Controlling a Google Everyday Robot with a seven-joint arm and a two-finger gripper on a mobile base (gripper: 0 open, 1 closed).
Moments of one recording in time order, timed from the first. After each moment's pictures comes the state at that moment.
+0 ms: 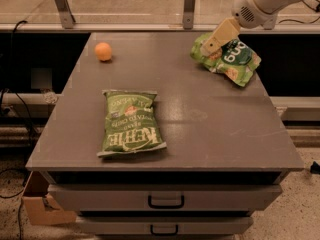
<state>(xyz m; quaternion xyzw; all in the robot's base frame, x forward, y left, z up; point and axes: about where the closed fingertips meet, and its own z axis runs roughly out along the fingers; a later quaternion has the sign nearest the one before) 0.691 -0.176 0.972 -0.43 0.83 0.00 0.37</state>
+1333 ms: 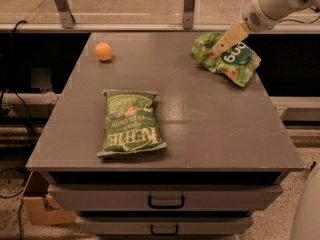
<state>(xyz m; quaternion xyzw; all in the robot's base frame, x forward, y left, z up) 0.742 -0.235 0.941 -0.38 0.85 -0.02 0.37</state>
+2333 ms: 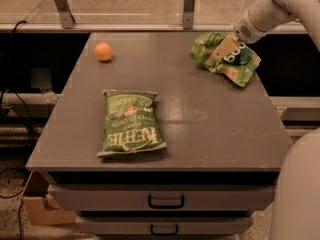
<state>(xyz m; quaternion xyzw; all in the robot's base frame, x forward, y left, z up) 0.755 -0.221 0.892 -0.39 0.86 0.02 0.33</state>
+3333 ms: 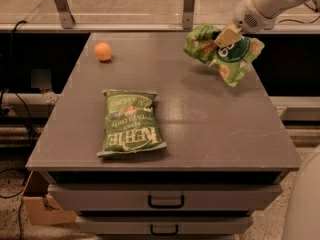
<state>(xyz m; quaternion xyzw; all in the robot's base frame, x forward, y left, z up) 0.716 -0.191 0.935 -0.49 0.81 0.03 0.32</state>
